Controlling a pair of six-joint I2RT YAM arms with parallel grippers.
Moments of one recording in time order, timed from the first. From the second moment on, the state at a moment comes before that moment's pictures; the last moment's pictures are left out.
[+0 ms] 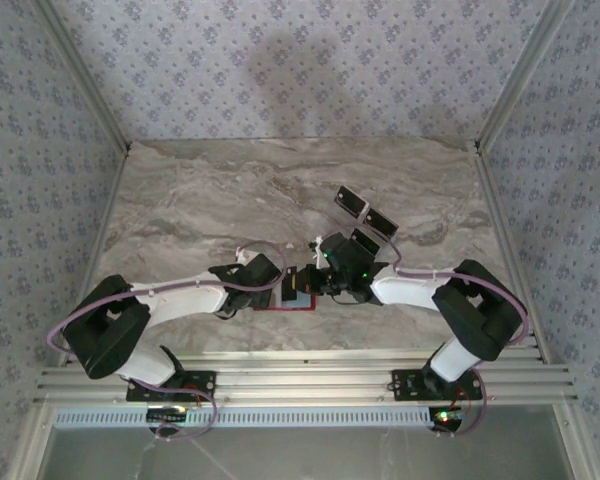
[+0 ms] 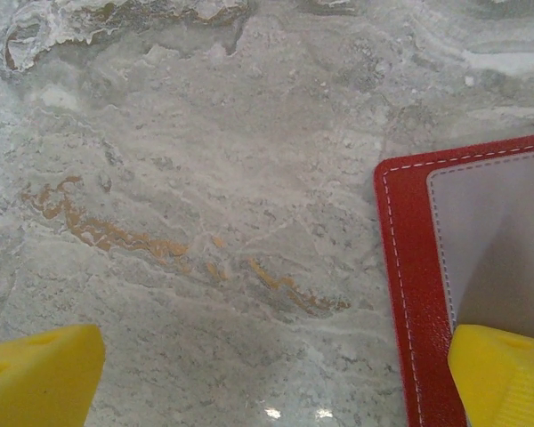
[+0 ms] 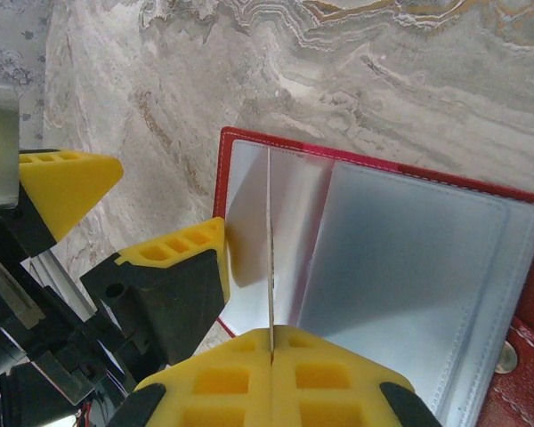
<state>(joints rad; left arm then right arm) -0.86 1.46 0.69 -0.50 -0.47 -0.60 0.79 1.58 0.70 0.16 -0.38 0.84</state>
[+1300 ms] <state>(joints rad) -0.89 1.47 0.70 -0.59 -0.55 -0.78 0.80 1.64 0.65 0.30 -0.41 0.91</state>
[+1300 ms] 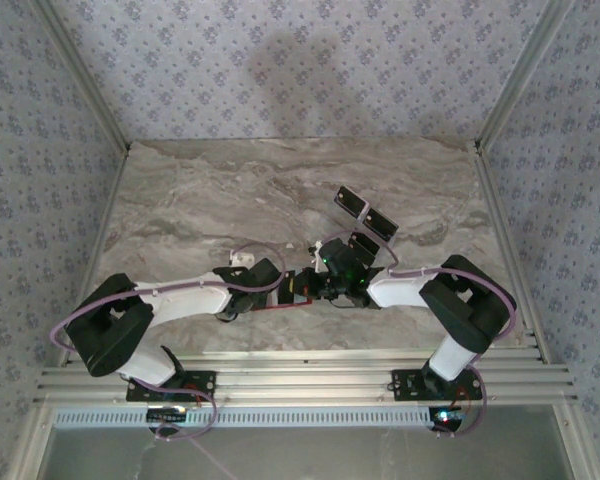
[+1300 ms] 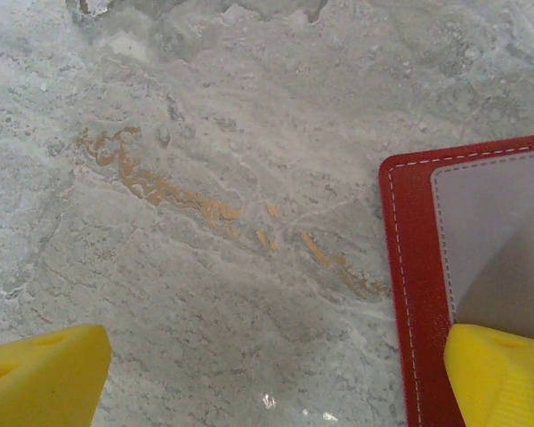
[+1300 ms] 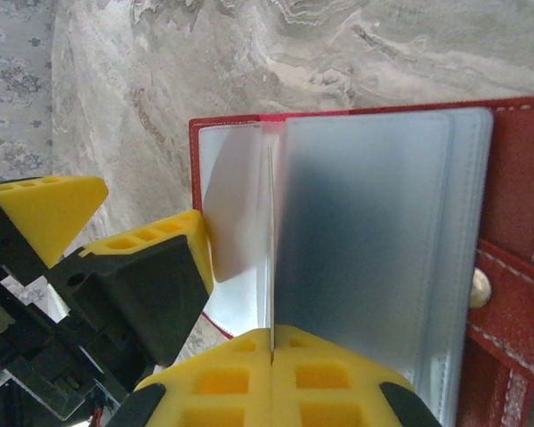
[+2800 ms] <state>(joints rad) -0.91 1.49 0.70 -0.59 -0.57 -0.80 0.76 1.70 0.68 0.36 -0.49 0.91</state>
